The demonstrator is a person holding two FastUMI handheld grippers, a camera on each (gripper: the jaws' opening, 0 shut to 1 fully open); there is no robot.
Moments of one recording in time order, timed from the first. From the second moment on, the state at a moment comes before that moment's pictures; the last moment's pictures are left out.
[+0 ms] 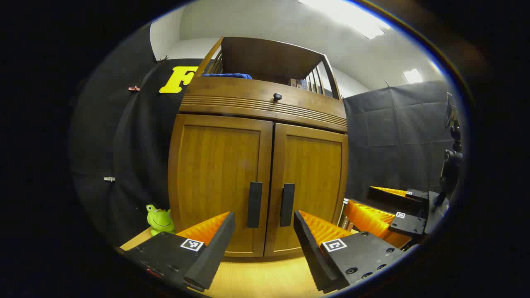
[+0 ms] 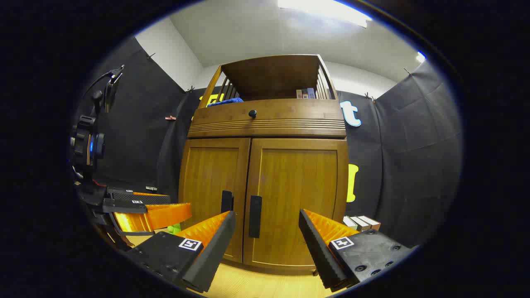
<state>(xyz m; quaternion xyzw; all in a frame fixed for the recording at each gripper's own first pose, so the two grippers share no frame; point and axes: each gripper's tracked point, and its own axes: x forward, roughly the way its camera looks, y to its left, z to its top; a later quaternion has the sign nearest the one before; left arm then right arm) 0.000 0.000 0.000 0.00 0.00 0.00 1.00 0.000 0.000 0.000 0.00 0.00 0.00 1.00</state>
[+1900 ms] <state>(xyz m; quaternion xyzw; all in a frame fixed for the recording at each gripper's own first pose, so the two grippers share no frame) -0.050 0.038 0.023 0.00 -0.02 0.02 1.00 0.054 0.058 -0.029 0.00 0.03 0.03 1.00</state>
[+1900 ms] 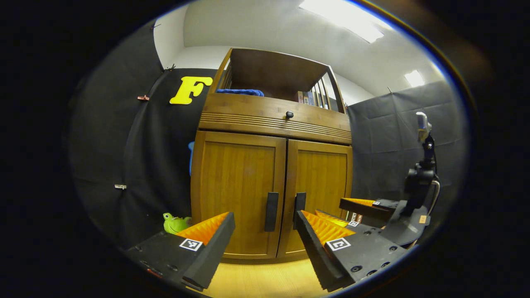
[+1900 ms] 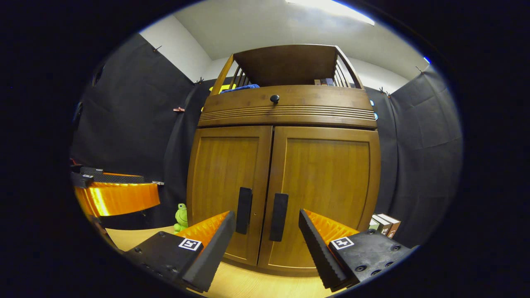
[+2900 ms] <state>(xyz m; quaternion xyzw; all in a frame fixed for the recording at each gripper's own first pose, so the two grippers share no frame) -0.108 0.089 0.036 0.00 -0.04 0.07 1.00 0.176 0.022 -0.117 -0.01 0.10 -0.06 0.99</state>
